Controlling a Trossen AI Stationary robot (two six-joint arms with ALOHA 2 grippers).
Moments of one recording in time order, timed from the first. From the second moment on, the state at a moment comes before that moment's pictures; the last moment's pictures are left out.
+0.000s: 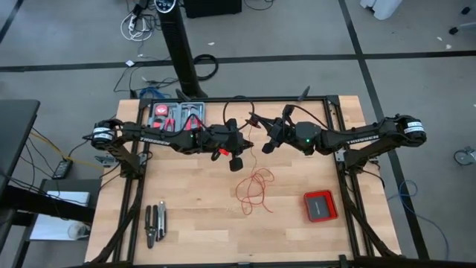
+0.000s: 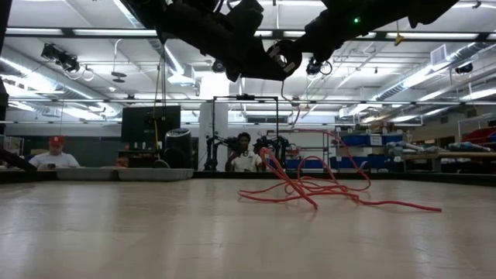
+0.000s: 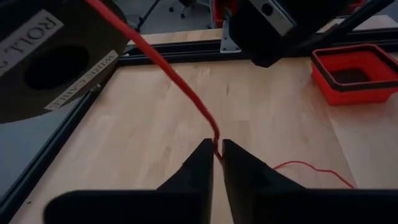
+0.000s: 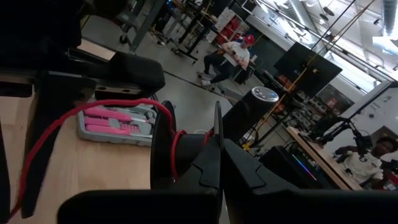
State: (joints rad) left arm 0.07 1.63 1.05 0.19 -0.12 0.10; right arm -0.02 1.26 0.73 0.45 0.63 -0.59
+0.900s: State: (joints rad) left arm 0.07 1.63 1.05 0.32 -0.05 0.10; right arm -0.02 1.26 0.73 0.48 0.63 -0.53
